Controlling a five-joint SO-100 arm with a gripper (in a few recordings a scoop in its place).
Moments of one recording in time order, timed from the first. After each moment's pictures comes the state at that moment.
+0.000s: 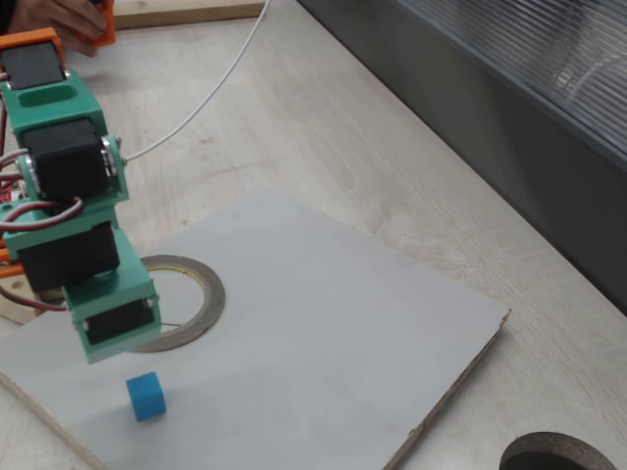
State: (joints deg) arm 30.7 70.7 64.5 100.3 94.7
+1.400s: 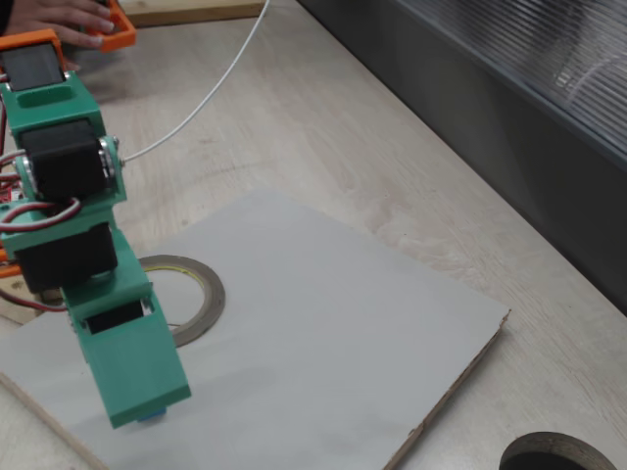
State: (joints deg) arm 30.8 70.4 63.7 100.3 94.7
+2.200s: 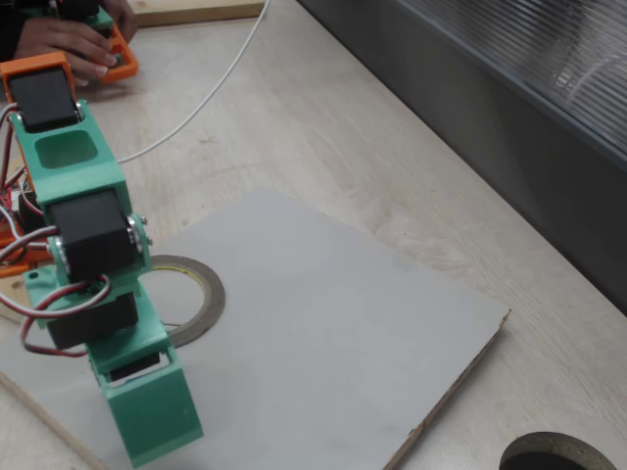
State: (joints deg) arm 30.1 60.0 63.7 99.5 94.7
